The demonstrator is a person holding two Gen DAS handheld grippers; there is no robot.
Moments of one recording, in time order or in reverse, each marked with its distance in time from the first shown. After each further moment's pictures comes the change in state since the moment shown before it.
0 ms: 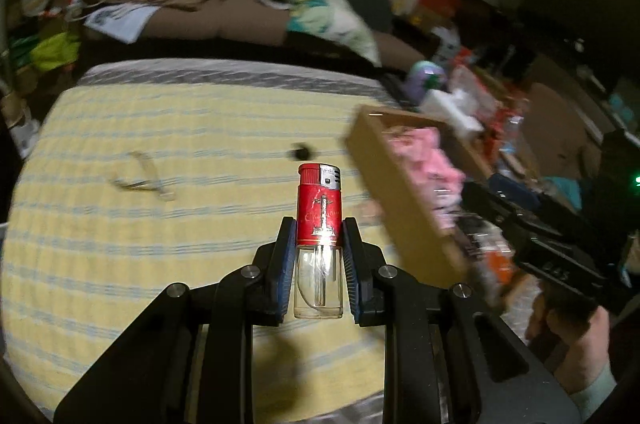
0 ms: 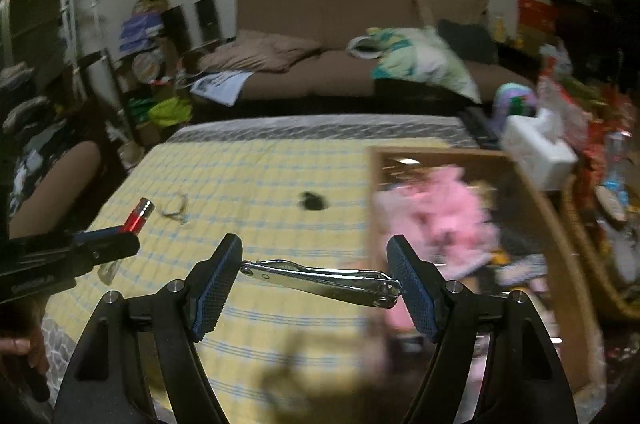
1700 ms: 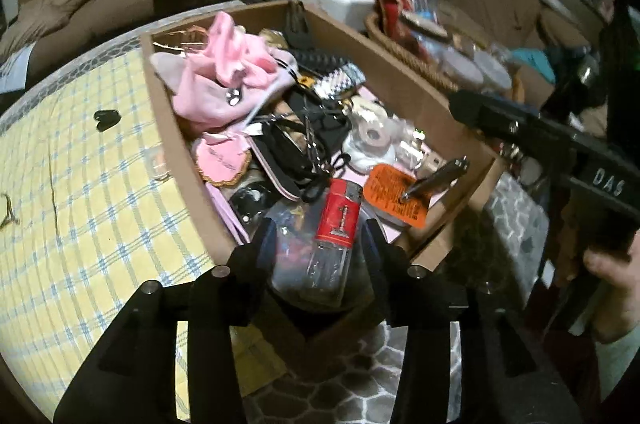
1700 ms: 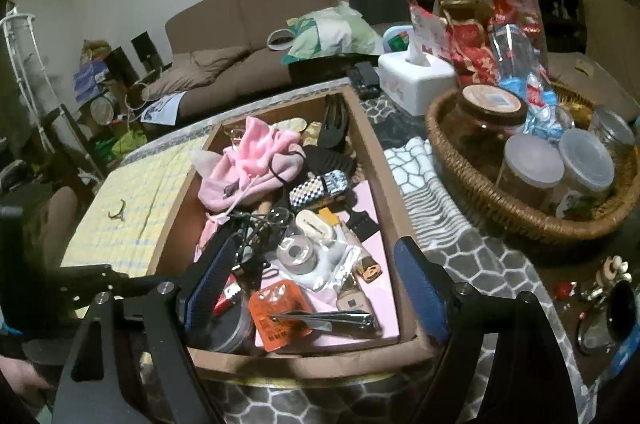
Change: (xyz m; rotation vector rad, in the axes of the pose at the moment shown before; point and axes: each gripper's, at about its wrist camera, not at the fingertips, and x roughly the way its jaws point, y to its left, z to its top) left arm 0.103 -0.195 -0.065 0.320 0.241 -0.063; right arm -0.074 -0.186 -0.074 0.239 0.023 -0.043
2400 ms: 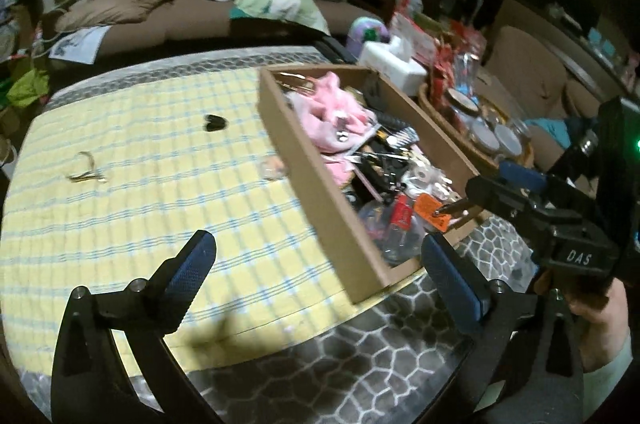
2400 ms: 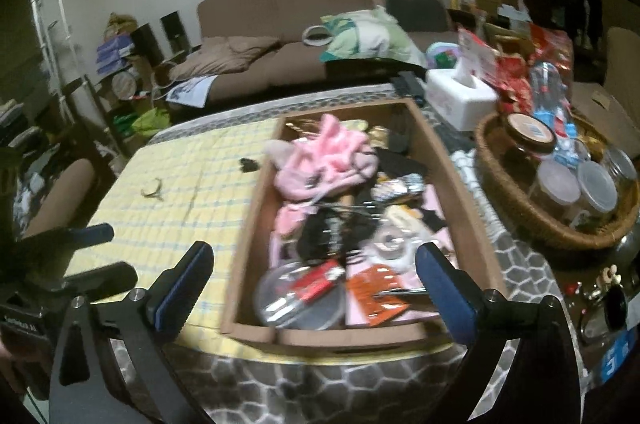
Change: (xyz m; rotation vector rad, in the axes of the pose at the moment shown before) left arm -0.120 0.066 -0.035 -0.174 -0.168 0.094; right arm -0.028 0.098 -0.003 -0.118 0.021 0.035
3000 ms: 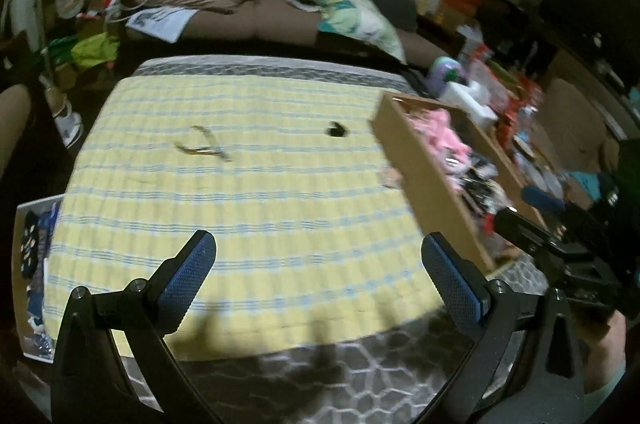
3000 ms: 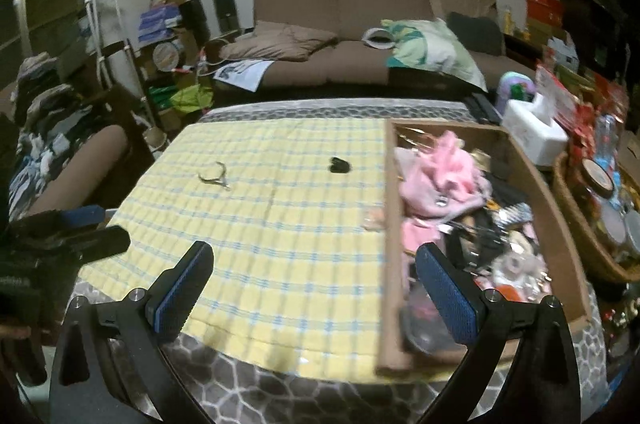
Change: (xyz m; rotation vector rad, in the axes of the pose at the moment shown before) left arm -0.062 0.143 -0.026 -0.189 -0.063 0.133; right arm 0.038 0.130 0.005 -0.142 0.005 0.080
